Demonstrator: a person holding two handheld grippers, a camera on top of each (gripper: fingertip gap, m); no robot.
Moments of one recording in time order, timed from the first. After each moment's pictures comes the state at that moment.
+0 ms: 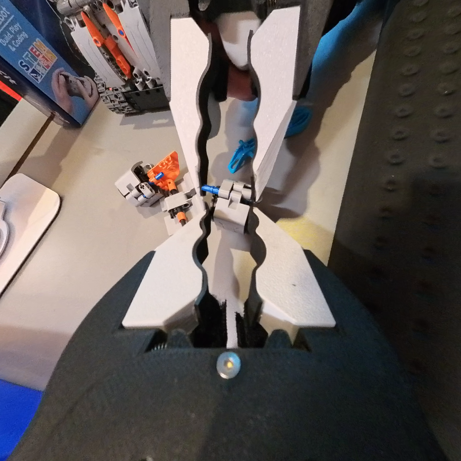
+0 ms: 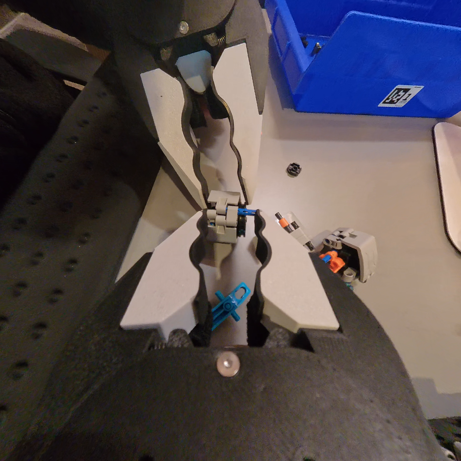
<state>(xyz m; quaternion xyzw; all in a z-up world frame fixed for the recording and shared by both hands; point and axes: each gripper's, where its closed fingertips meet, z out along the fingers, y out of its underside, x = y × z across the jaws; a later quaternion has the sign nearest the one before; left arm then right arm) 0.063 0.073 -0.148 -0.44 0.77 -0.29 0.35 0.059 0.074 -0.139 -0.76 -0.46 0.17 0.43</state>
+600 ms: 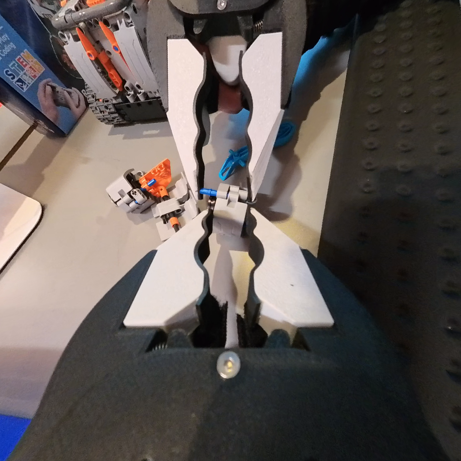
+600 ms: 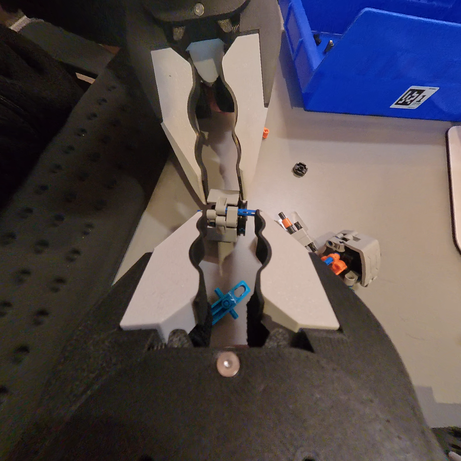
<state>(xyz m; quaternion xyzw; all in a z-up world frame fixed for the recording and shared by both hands) 0.059 0.067 -0.142 -0.43 0.77 -0.34 0.33 0.059 0.071 -0.141 -0.75 -0.48 0.18 0.42</state>
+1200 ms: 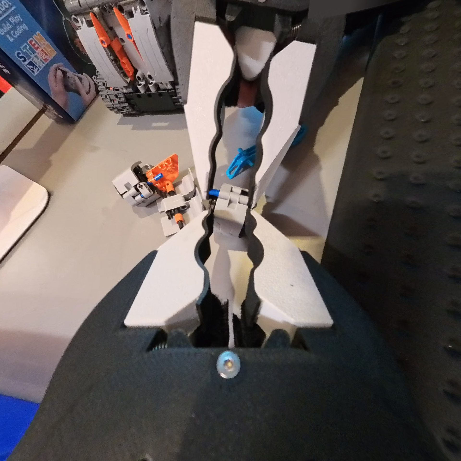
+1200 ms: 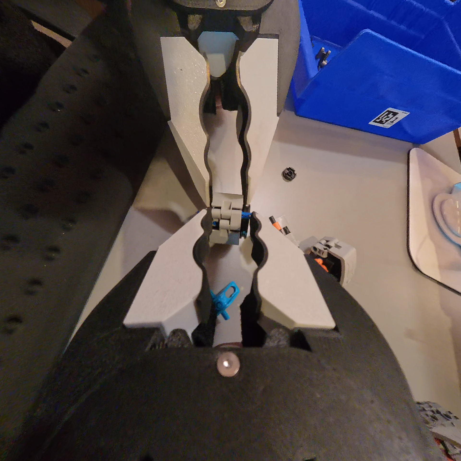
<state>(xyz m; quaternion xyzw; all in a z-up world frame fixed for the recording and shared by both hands) 0.062 0.072 -0.142 -0.46 0.75 -0.33 0.34 0.058 0.075 -0.141 -0.74 -0.51 0.10 0.43</state>
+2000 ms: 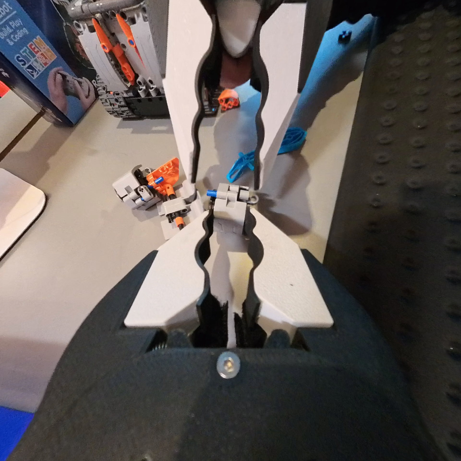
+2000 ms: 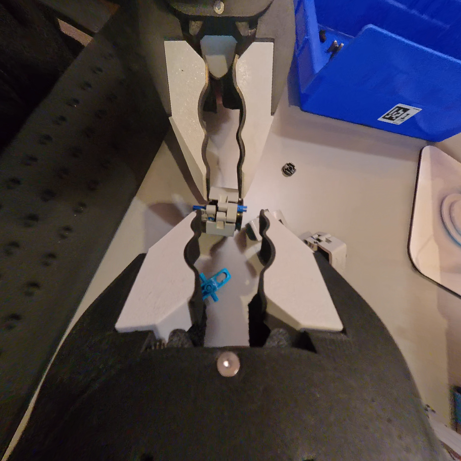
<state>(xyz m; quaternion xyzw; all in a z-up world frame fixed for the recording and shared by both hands) 0.064 0.072 -0.140 -0.46 0.75 -0.34 0.34 0.070 0.072 -0.130 -0.74 -0.53 0.12 0.40</state>
